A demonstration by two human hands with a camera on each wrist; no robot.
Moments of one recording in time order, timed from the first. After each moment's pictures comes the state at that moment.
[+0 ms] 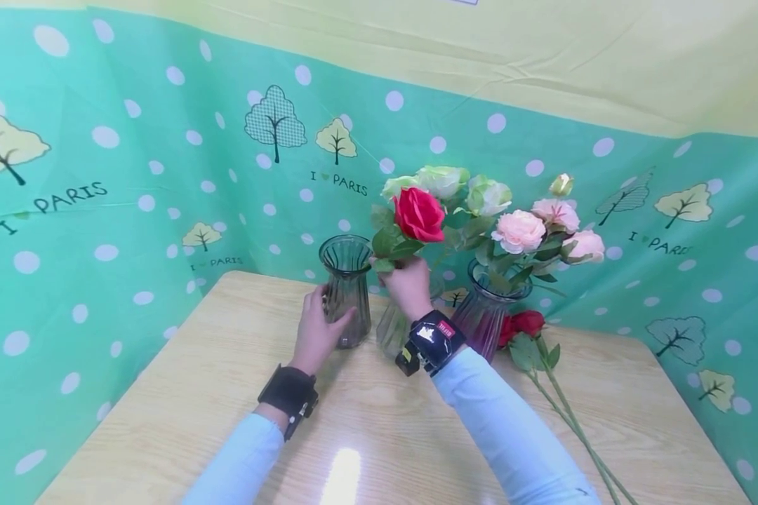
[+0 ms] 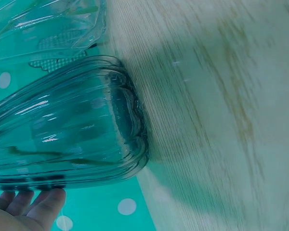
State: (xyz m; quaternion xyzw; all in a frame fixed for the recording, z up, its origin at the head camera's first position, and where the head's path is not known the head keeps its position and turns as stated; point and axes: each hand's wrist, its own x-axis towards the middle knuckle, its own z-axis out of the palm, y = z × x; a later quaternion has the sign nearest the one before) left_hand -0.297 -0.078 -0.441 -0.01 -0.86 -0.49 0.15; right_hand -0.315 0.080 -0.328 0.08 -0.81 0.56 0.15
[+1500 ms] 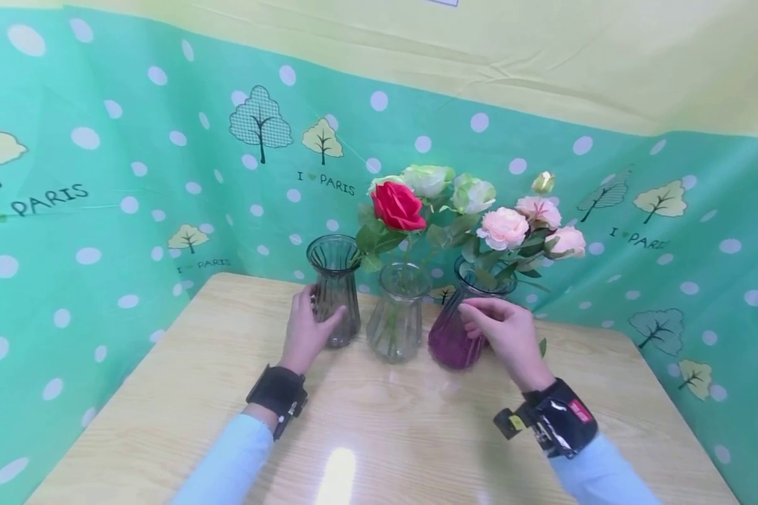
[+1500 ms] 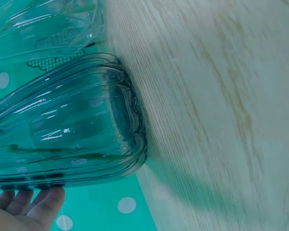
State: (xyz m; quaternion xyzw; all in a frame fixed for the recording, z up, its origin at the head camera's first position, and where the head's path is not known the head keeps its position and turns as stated) left_hand -0.299 -0.079 -0.442 -0.01 -0.86 -0.48 0.13; right_hand -0.225 0.224 -0.325 0.00 -0.82 0.56 0.07
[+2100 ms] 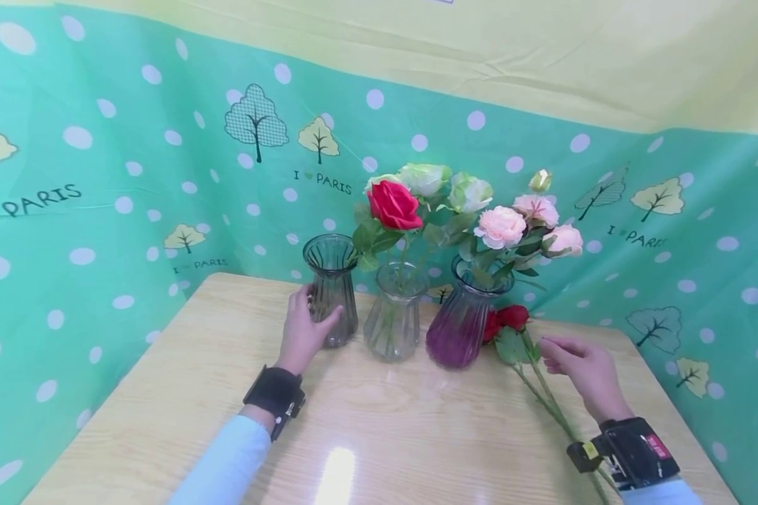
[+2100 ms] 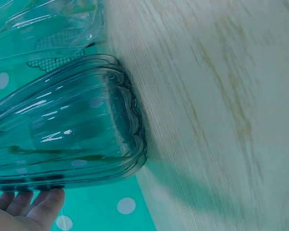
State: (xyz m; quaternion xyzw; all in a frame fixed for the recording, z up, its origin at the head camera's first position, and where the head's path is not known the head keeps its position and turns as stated) left_hand -0.299 -0.079 -0.442 -0.01 -0.86 -0.49 0.13; right_hand -0.205 0.346 -0.372 -0.11 -0.88 0.46 0.04
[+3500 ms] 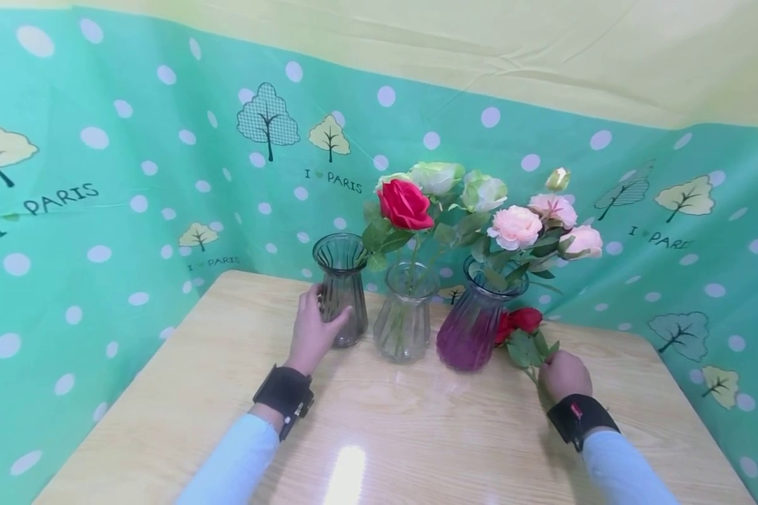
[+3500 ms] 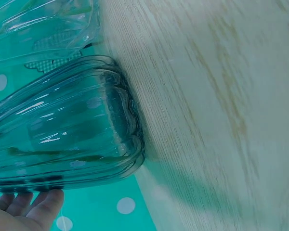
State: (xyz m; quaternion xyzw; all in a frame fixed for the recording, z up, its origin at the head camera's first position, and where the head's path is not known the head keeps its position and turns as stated) left_hand -0.300 -0.076 -0.443 0.00 -0.87 -0.48 0.14; right_hand -0.264 0.369 -0.461 -0.10 -0.98 0.17 0.01
